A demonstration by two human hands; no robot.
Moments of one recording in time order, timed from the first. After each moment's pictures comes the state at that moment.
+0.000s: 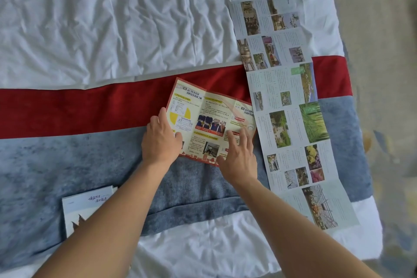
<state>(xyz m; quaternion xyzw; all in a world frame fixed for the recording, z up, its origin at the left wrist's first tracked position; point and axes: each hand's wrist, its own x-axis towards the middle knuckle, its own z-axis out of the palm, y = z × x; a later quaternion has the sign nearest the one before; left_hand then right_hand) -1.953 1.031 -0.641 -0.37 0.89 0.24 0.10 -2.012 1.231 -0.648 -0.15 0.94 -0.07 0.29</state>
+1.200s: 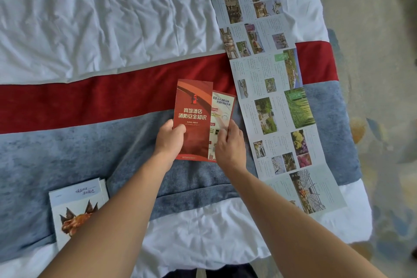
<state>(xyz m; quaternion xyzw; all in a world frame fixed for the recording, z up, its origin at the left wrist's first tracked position) -1.961 1.092 -0.637 -0.51 0.61 0.60 0.10 -2.010 1.244 -0.635 0.07 0.89 -0.36 0.28</state>
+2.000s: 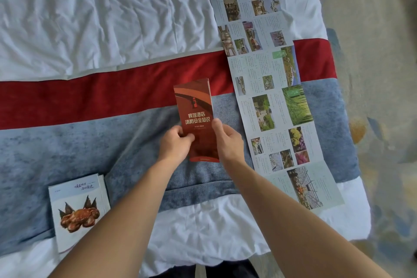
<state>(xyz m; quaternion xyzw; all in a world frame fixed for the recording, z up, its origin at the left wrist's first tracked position) -1.952 1.116 -0.646 -0.47 0.71 0.50 0.15 -2.011 1.249 -0.628 0.13 0.80 -0.47 0.35</state>
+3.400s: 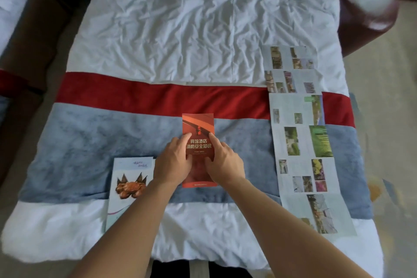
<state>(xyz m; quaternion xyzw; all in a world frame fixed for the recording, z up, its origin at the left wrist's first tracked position) -1.808 1.055 -0.561 -0.36 0.89 0.28 0.04 -1.911 1.175 -0.553 -0.30 0.90 -0.16 0.28</state>
